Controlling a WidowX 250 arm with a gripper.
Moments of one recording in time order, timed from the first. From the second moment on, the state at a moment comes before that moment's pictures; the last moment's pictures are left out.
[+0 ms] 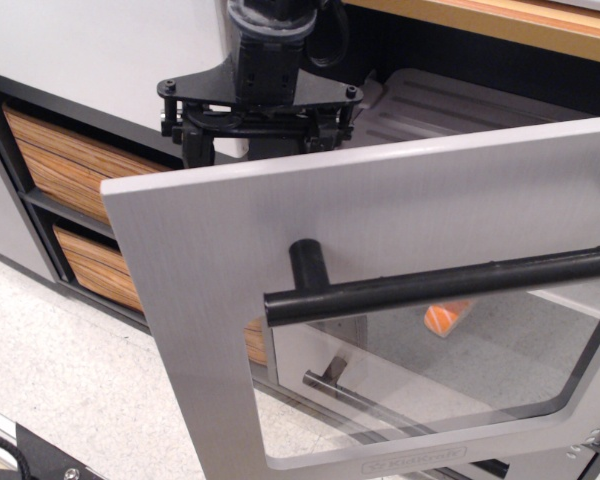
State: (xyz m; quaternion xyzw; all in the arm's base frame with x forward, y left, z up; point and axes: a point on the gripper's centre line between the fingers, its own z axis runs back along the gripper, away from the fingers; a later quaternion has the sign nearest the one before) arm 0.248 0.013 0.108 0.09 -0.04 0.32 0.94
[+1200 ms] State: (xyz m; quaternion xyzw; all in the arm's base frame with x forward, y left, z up) arm 0.221 -0.043 0.202 0.02 -0.03 0.33 0.94
